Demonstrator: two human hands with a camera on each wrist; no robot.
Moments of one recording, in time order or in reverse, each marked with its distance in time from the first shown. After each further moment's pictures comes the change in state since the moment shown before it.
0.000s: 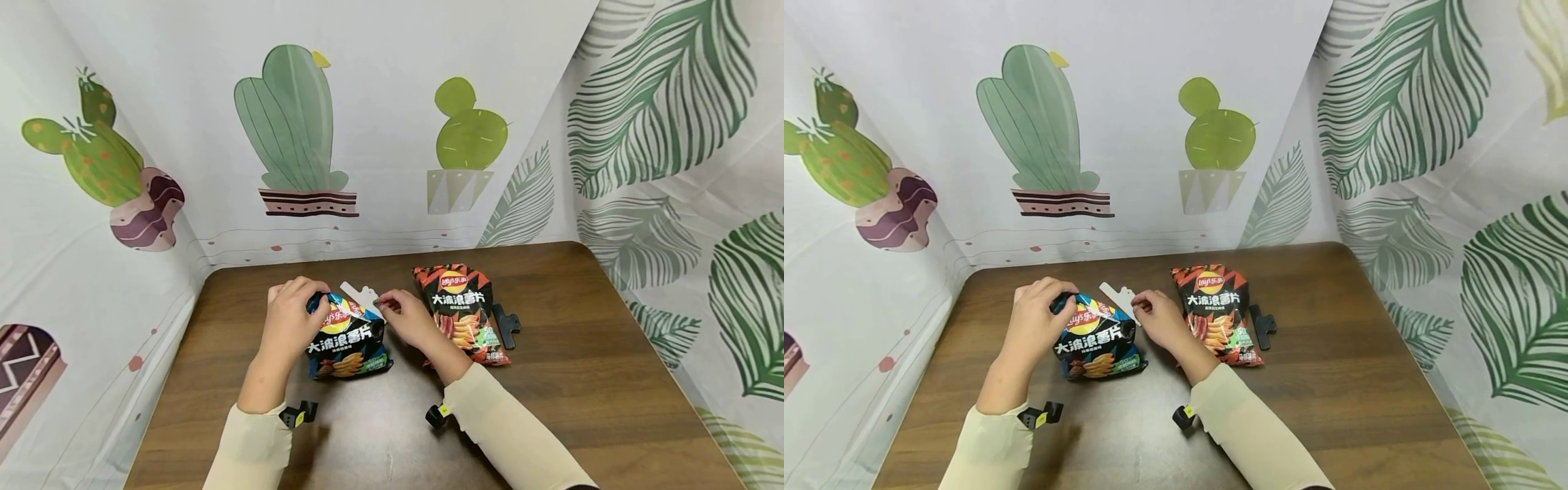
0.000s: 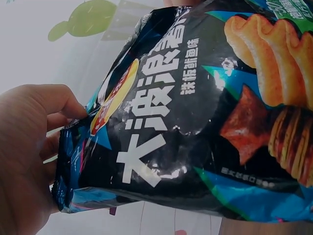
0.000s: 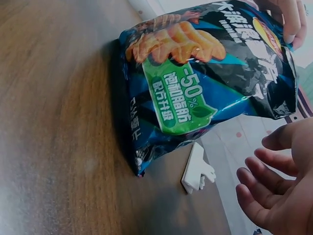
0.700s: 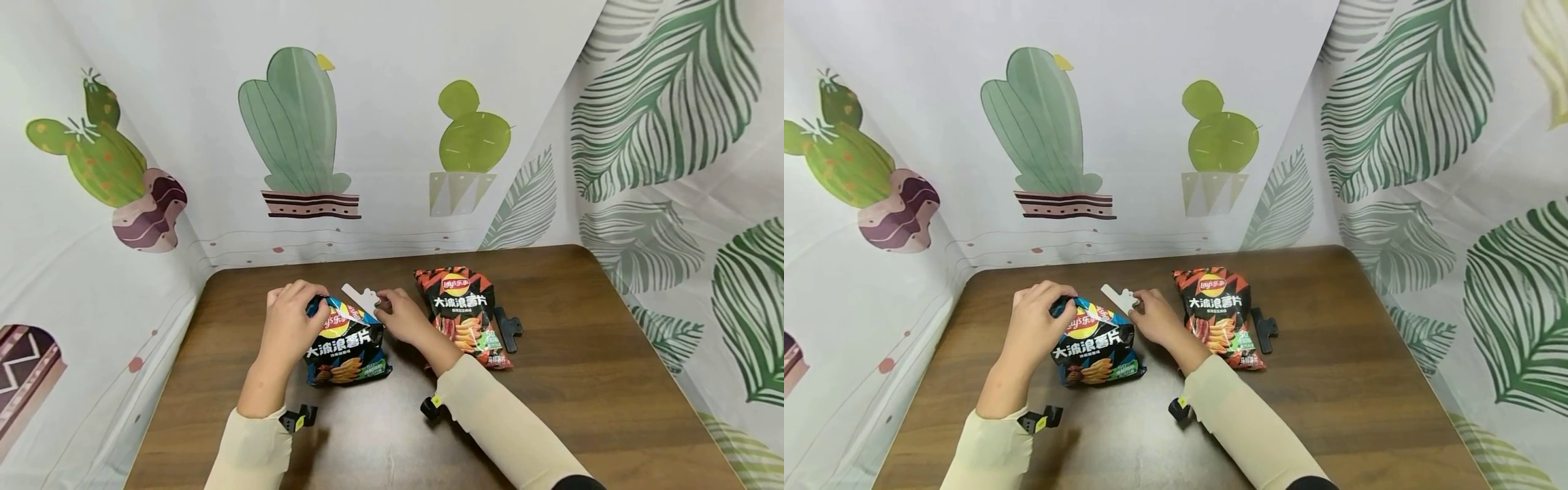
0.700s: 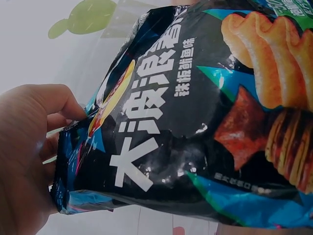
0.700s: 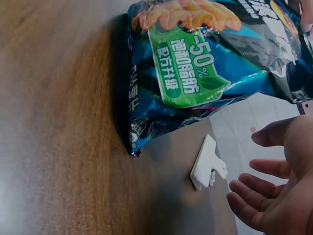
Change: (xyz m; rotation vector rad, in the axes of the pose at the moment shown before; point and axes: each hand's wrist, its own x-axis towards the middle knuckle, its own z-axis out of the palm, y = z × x) left_hand -0.004 -0.004 0.000 0.007 0.025 0.004; right_hand 0.020 0.002 0.011 -0.131 -0.103 0.072
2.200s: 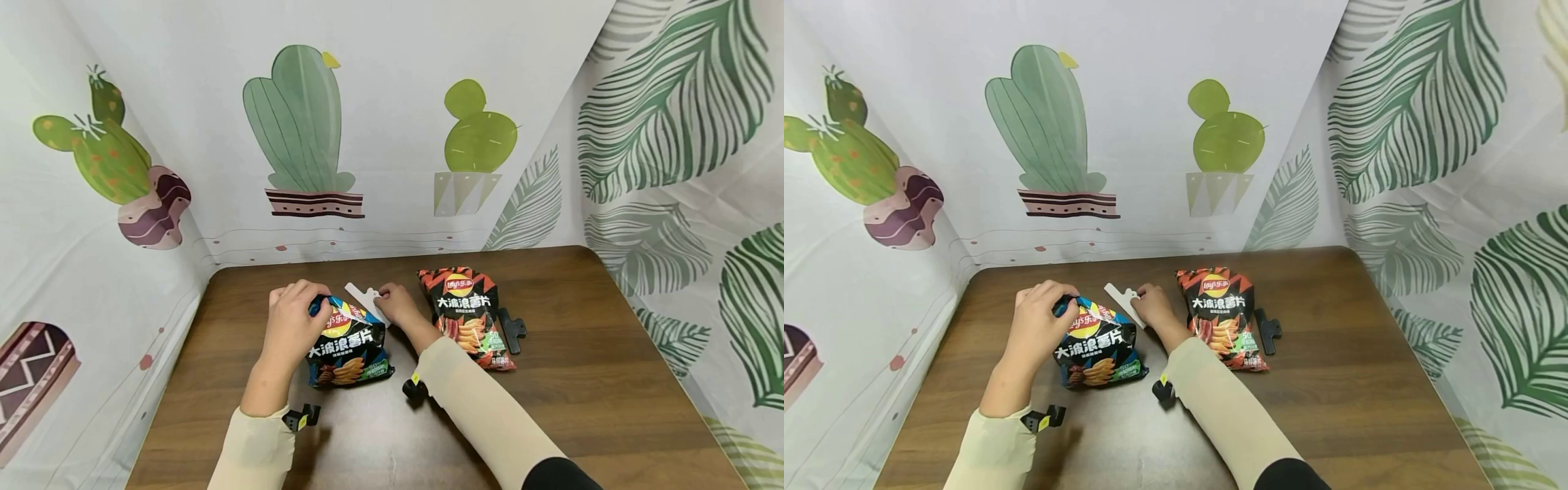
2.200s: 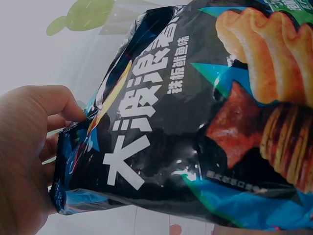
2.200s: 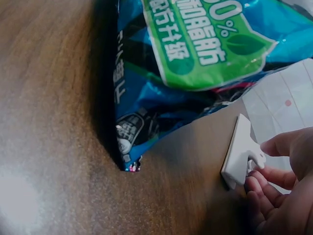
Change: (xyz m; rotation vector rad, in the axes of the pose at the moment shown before) left_hand -0.002 -0.003 0.001 0.007 -0.009 -0.026; right_hand 0.049 0.011 0.025 0.031 0.091 0.221
